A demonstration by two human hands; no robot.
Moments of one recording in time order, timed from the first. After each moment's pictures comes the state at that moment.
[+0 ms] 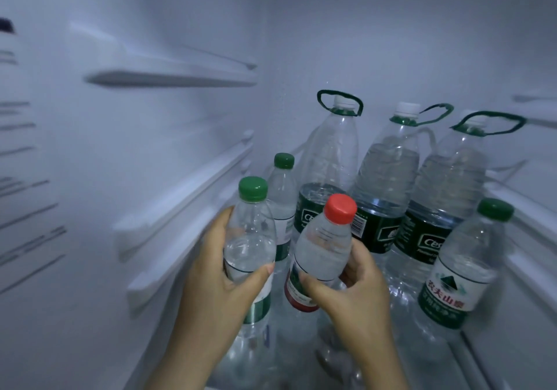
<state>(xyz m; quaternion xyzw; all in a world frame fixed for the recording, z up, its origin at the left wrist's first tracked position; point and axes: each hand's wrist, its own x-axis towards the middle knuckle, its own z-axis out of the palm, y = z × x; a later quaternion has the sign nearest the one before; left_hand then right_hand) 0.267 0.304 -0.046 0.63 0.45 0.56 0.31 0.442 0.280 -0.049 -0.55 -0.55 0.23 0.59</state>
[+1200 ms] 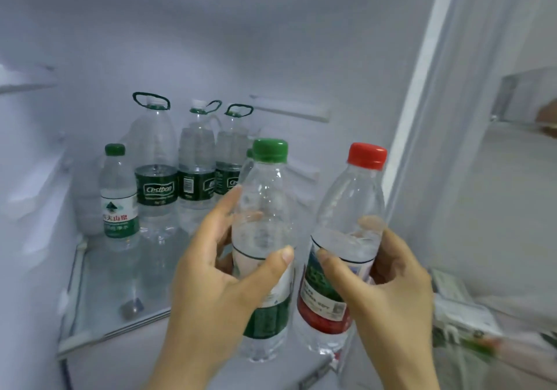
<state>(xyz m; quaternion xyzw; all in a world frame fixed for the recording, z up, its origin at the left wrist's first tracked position) 0.263 0.111 0.007 0.68 0.07 0.45 0.57 0.344 -0.028 0.027 -0.62 -0.33 -0.08 0.71</state>
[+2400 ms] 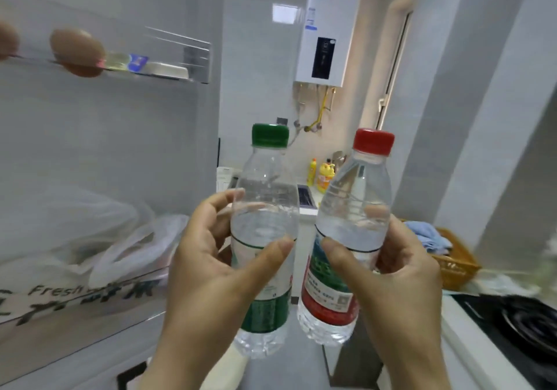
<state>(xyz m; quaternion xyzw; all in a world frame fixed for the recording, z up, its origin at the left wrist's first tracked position) 0.368 -0.376 0.024 0.60 -0.25 0.07 0.76 0.292 -0.519 0.037 -0.69 0.06 -0.42 0.58</state>
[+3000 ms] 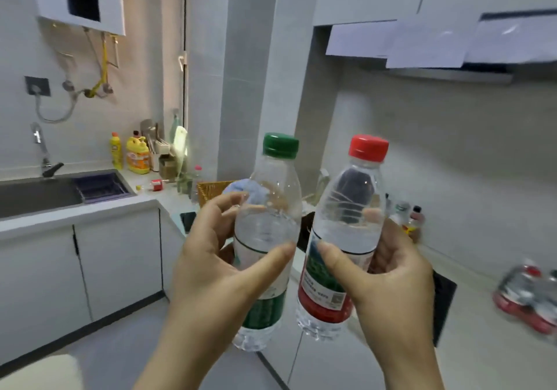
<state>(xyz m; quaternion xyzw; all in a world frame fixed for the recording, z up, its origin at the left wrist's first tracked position) 0.365 -0.553 0.007 0.50 -0.47 -0.19 0.70 0.209 -0.602 0.023 -0.63 0.32 -0.59 0.39</state>
